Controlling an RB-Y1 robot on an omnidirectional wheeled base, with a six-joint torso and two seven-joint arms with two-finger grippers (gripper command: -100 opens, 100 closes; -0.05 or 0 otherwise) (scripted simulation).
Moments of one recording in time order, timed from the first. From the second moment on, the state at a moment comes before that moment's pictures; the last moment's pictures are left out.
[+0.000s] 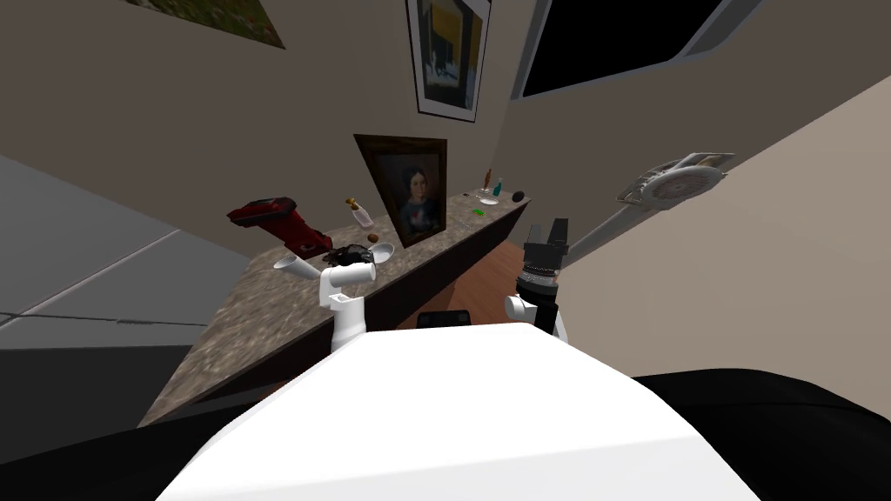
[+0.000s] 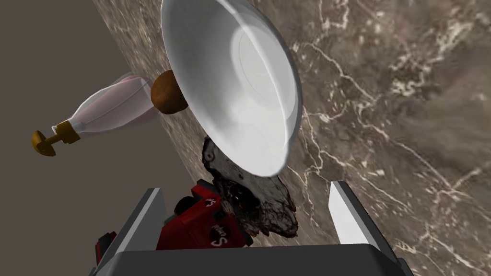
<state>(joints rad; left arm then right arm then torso) -0.04 0.13 0.25 -2.04 -0.16 1.20 0.03 0.49 0.01 -0.07 -2.30 0.04 -0.61 0.14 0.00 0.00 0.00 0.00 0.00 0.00</state>
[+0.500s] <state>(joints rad) -0.08 0.11 0.27 -2.01 -0.14 1.33 0.07 0.49 0.01 -0.07 -2.30 0.04 -0.61 0.14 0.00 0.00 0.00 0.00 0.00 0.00</state>
